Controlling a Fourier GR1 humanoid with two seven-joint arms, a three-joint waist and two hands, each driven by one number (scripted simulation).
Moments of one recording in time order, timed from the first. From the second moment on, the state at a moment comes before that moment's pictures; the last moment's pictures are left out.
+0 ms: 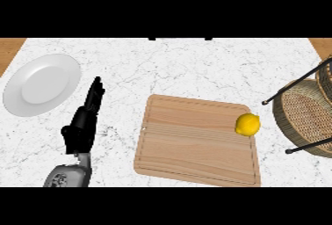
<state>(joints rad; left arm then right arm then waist) -0.12 0.02 -0.06 -1.56 -0.18 0.16 0.04 -0.65 -0.37 -0.63 -2.17 0.94 1.14 0.37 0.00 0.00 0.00</state>
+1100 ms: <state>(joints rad) -0.13 0.03 -0.07 -1.58 -0.17 0.16 0.05 -0.69 -0.41 -0.85 -1.72 0.75 0.87 0.39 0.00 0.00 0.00</state>
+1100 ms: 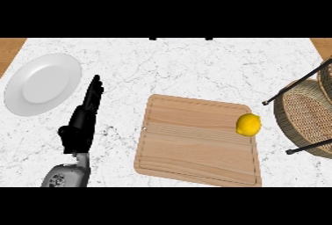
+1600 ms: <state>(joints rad) -0.10 0.02 -0.09 -1.58 -0.19 0.18 0.05 -0.71 -0.59 -1.18 -1.59 0.59 0.85 0.49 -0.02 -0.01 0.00</state>
